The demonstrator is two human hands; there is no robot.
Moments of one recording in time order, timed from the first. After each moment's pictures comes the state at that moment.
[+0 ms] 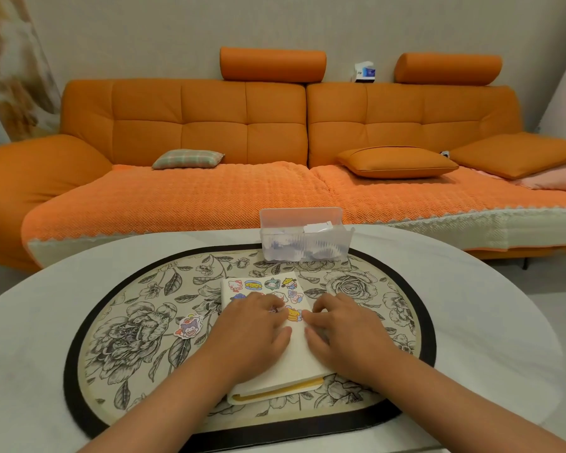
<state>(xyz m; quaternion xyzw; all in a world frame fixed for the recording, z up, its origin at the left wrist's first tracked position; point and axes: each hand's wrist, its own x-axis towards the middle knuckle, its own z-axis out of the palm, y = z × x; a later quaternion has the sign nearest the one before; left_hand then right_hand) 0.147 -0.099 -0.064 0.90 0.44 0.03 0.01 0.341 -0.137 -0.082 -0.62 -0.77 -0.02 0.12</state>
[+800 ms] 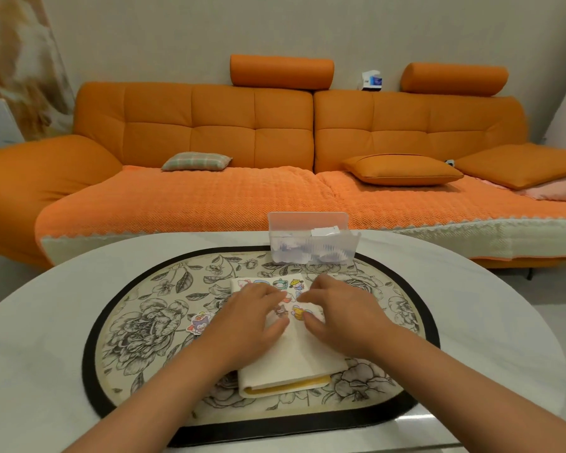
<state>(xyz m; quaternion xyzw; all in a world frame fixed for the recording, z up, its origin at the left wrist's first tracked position) 0.125 -0.088 -0.066 0.87 0.46 0.15 0.12 0.324 -0.126 -0.043 -0.61 -0.79 0.00 0.12</state>
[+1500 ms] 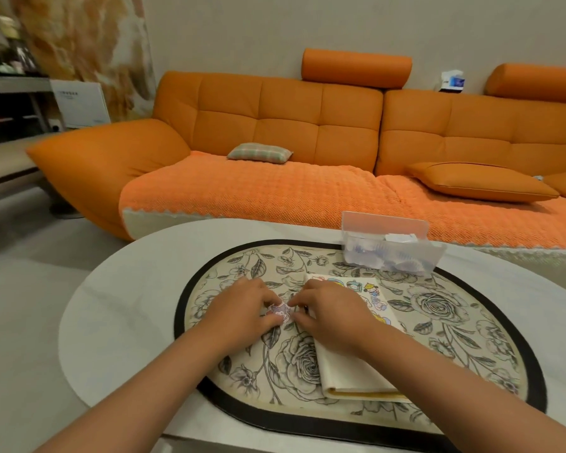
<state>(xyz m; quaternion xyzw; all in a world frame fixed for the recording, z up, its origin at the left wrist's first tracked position) 0.009 -0.075 -0.076 0.80 0.57 0.15 0.10 0.204 -0.075 -0.065 -0.51 -0.85 0.03 0.13</state>
